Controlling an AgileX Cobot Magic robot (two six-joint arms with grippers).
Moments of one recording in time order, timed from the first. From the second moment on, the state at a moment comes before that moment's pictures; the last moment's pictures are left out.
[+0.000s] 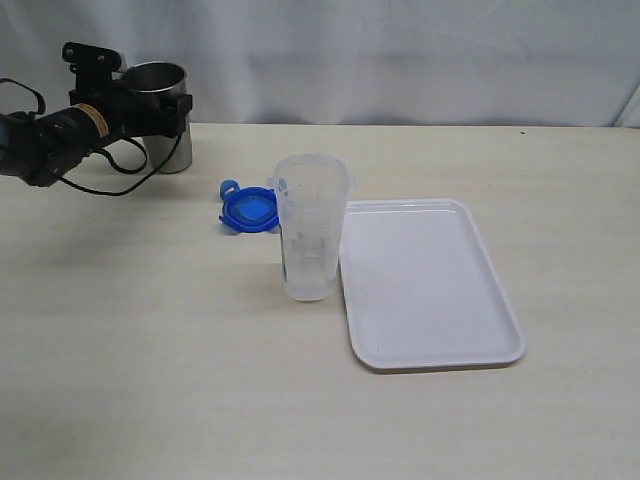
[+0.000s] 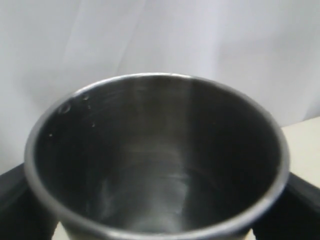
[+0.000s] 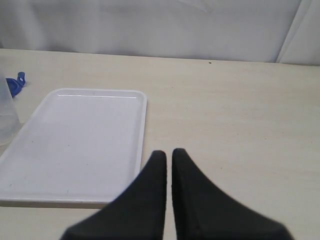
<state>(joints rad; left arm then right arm) -0.04 2.40 -1.54 0.62 -0.61 -0.45 0.06 0.00 0.00 -0.10 0.35 0.04</state>
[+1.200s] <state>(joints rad) -0.04 2.41 -1.44 0.62 -0.55 -0.47 0.06 0.00 0.00 -0.10 0.35 0.04</state>
